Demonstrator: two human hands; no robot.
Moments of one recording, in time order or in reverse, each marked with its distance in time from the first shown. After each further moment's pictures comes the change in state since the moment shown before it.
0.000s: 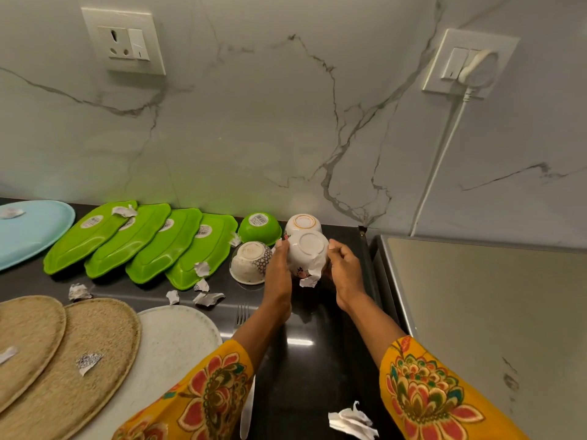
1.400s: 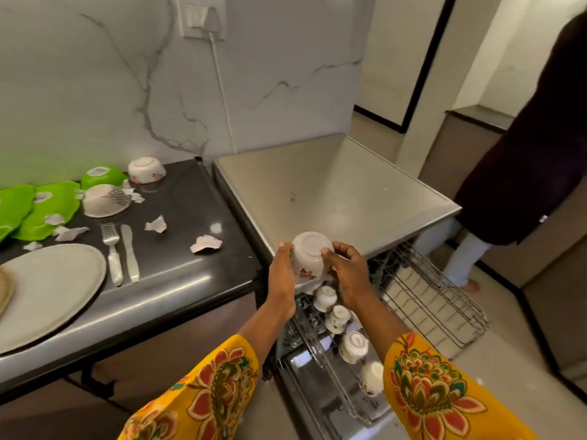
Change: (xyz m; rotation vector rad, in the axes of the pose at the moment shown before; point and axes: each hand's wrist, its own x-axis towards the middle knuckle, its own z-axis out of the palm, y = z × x) left_hand -0.382 -0.113 0.034 0.143 -0.556 -0.293; right_hand -0.387 0.054 -0.262 0.103 0.601 0.025
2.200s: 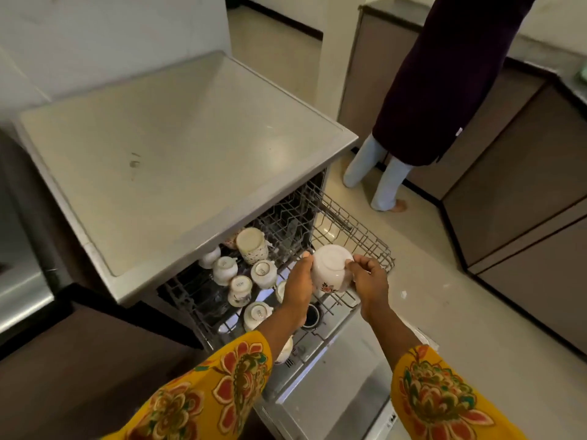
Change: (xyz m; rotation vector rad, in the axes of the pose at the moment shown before) left_hand 0.008 -0.202 0.216 0.297 -0.336 -0.418; right_hand 0.067 0.082 -0.284 -0.045 0.451 0.300
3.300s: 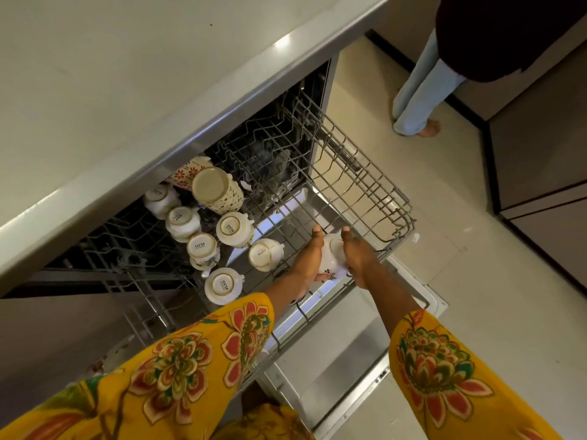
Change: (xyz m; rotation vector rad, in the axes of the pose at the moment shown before) left_hand 0.132 -0.093 0.036 0.168 -0.006 -0.413; right_hand 0.152 0.101 0.009 -0.509 -0.275 0.382
